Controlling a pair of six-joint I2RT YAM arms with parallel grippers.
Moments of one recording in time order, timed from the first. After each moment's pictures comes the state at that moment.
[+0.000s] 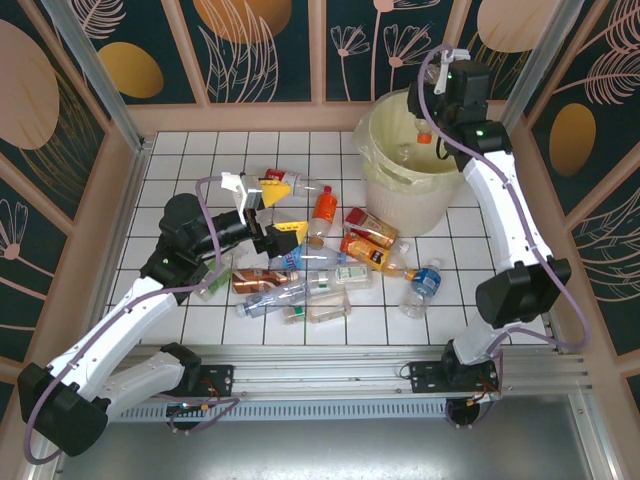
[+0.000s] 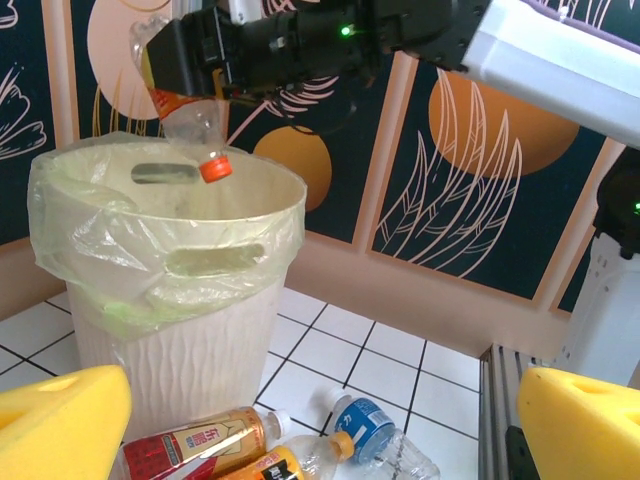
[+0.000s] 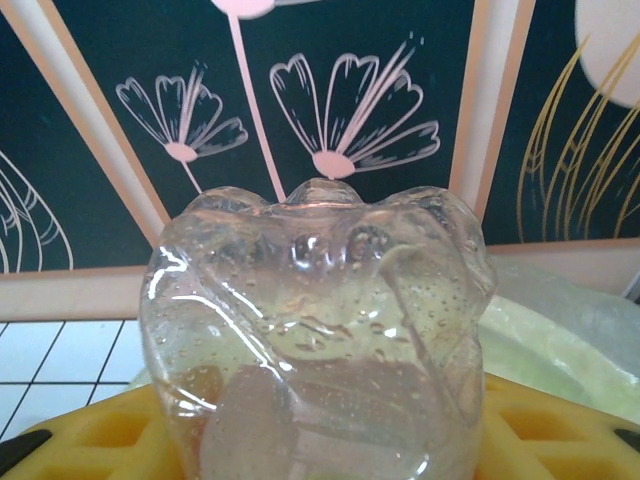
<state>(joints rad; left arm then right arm) -0.53 0.99 0.84 0.22 0.69 -0.24 0.20 1.67 1.87 -0.53 0.07 0.14</state>
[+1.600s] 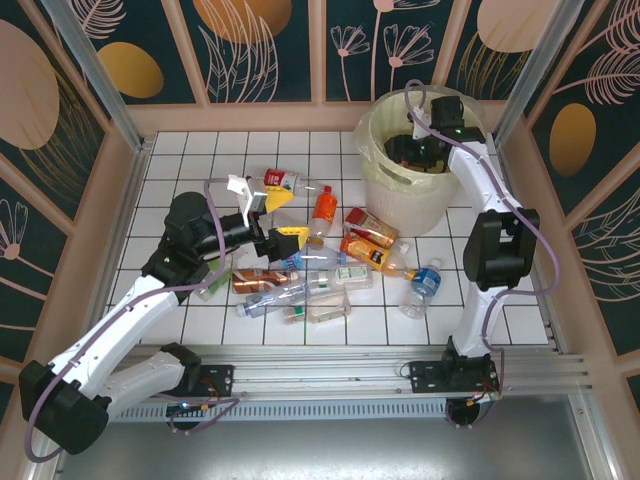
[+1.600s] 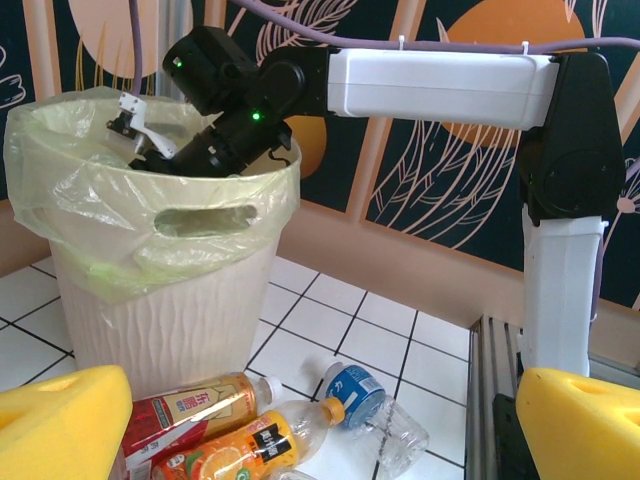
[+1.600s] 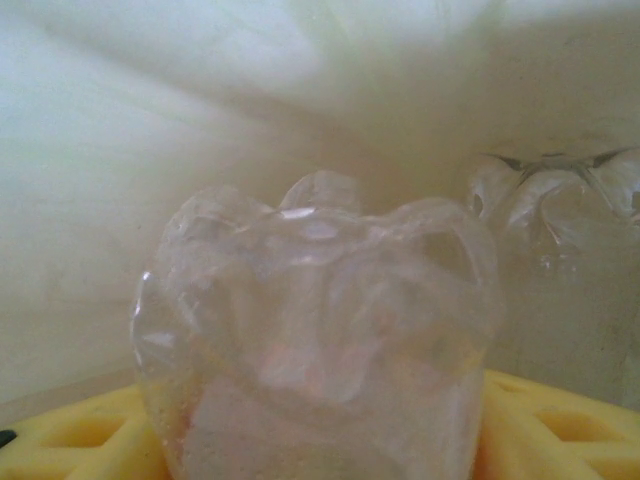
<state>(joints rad) -0.53 1.00 0.85 0.15 0.72 -0.21 0.11 1.95 1.80 -0.74 -0.42 0.13</state>
